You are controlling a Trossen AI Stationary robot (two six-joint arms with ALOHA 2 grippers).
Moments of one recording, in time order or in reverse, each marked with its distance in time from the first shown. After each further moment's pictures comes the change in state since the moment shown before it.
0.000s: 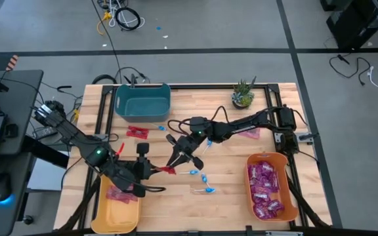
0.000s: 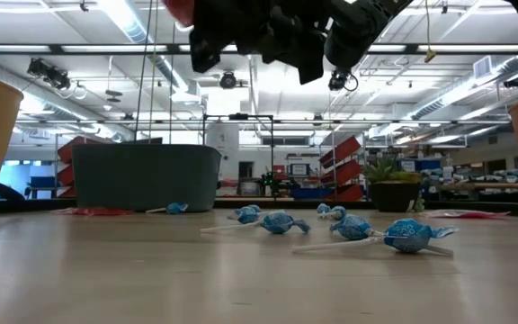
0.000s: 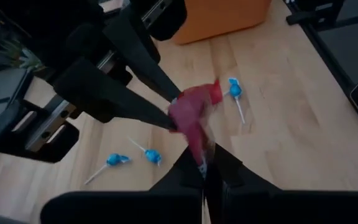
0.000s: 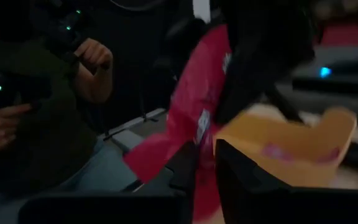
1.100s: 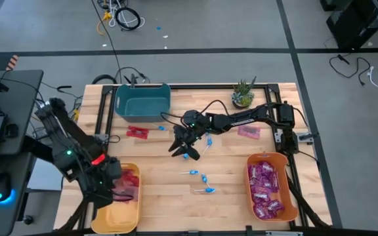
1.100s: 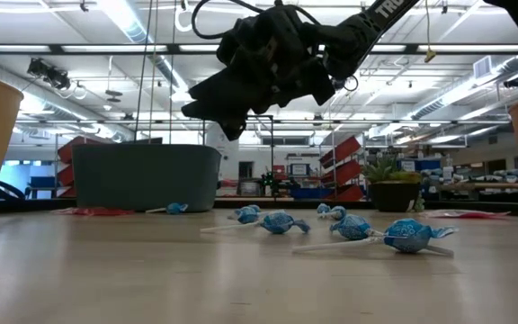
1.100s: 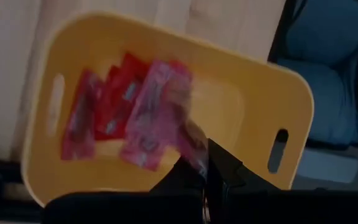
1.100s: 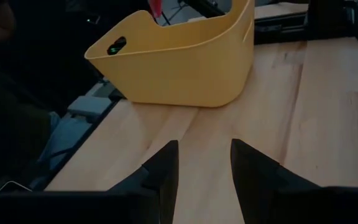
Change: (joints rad) left arm -0.257 -0.021 0.265 -0.772 0.532 -1.006; right arm -0.099 0.001 -0.001 -0.393 0.145 0.007
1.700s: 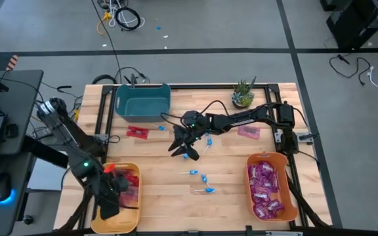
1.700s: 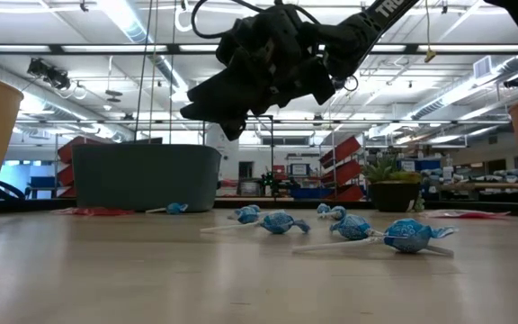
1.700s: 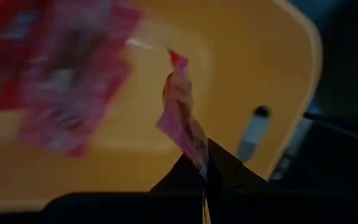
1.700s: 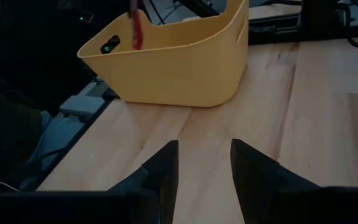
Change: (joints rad) left arm -0.005 0.000 -0.339 0.492 0.268 -0.143; right arm 0.006 0.000 0.000 -0.001 0.029 -0.011
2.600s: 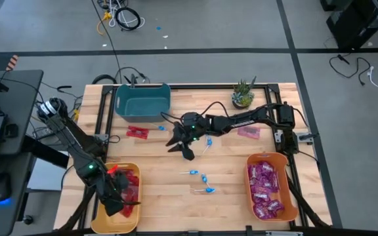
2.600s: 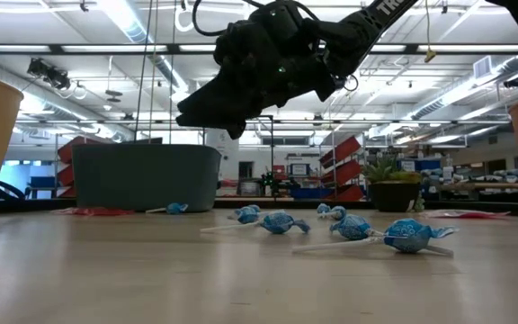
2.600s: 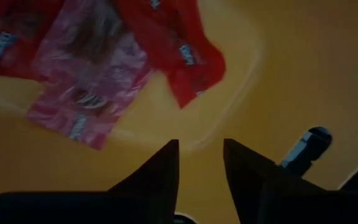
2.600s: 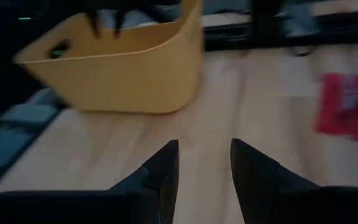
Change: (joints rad) left arm 0.000 0.001 -0.140 0.068 0.036 -0.165; right arm 0.017 0.000 0.000 0.018 0.199 -0.005
